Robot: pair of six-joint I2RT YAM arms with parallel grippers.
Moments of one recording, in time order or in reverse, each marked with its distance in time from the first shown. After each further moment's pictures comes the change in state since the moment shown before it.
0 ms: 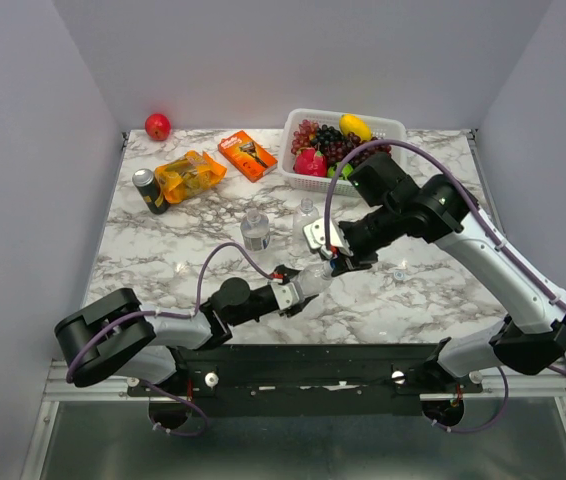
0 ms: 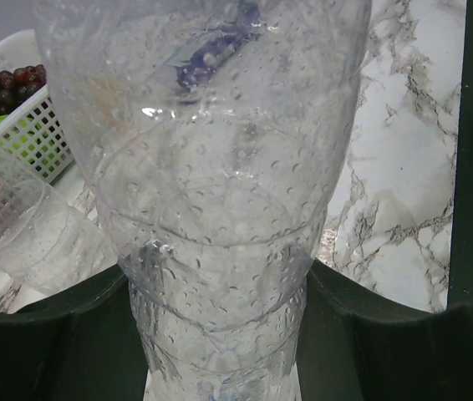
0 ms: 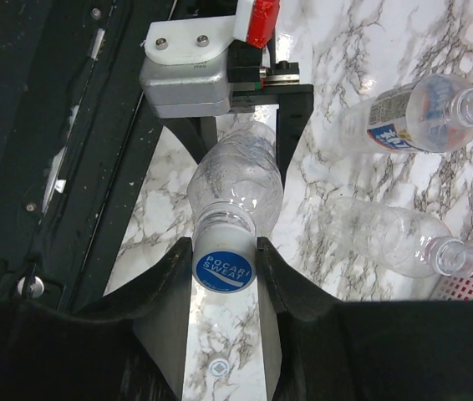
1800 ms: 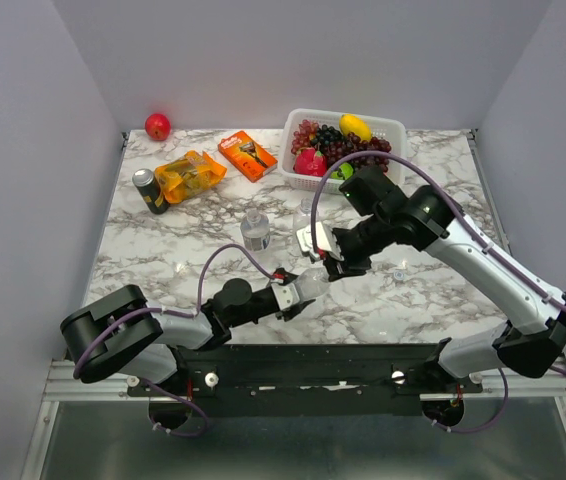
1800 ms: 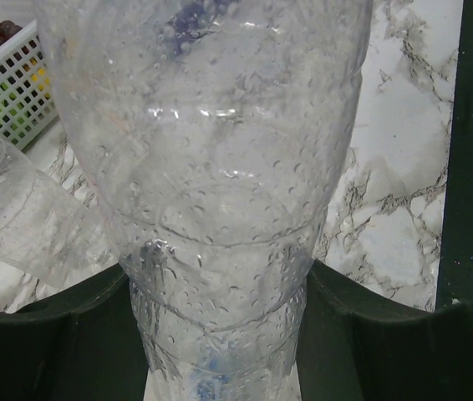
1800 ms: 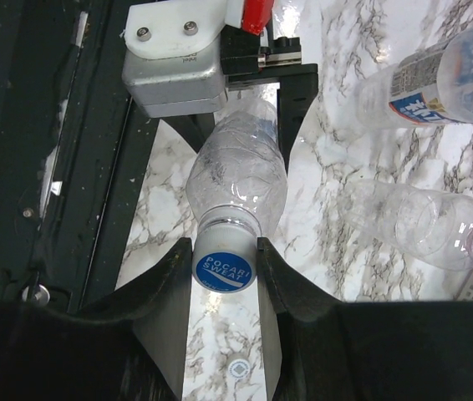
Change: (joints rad) left arm 0.010 0.039 -0.018 -0.008 0.014 -0.029; right arm 0.017 -0.030 -0.157 0.116 0.058 0.088
